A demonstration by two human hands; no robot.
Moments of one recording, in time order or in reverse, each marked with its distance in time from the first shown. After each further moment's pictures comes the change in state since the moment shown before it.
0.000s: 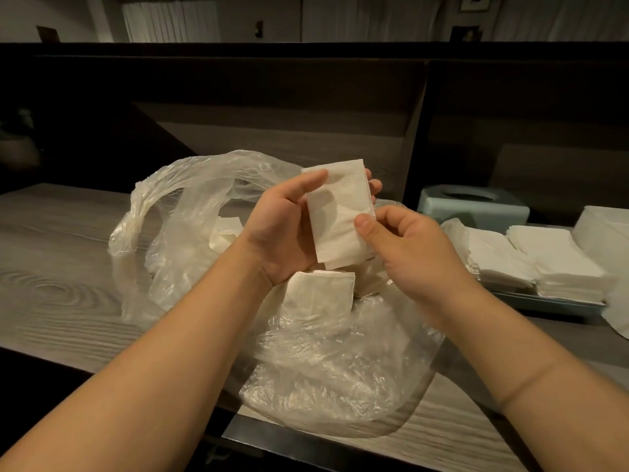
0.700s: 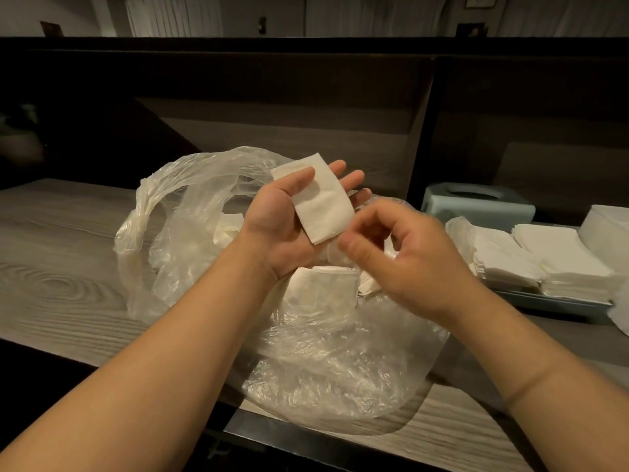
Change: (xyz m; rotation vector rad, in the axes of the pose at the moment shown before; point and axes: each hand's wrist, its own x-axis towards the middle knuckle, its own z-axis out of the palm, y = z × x) left_hand 0.003 0.003 -0.005 -0.282 0.200 0.019; right_hand -0.009 -0.006 -0.004 -0.311 -0.155 -0.342
